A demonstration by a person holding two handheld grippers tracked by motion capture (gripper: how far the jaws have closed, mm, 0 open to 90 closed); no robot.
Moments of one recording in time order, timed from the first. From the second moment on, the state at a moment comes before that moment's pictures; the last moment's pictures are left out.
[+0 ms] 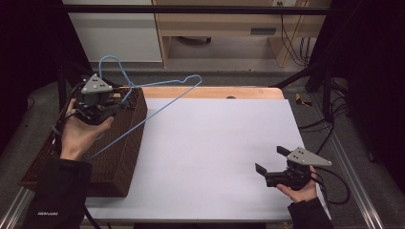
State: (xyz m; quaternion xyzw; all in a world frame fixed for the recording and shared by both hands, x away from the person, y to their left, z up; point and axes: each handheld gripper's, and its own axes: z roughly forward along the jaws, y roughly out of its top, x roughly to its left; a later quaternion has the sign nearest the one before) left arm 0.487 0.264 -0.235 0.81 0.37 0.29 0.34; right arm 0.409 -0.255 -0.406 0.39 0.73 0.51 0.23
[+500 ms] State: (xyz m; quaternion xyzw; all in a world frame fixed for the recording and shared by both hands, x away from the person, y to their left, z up) left arm 0.492 0.326 -0.238 0.78 0.42 0.30 0.35; right arm 0.410 -0.255 -0.407 0.38 0.73 0.51 0.24
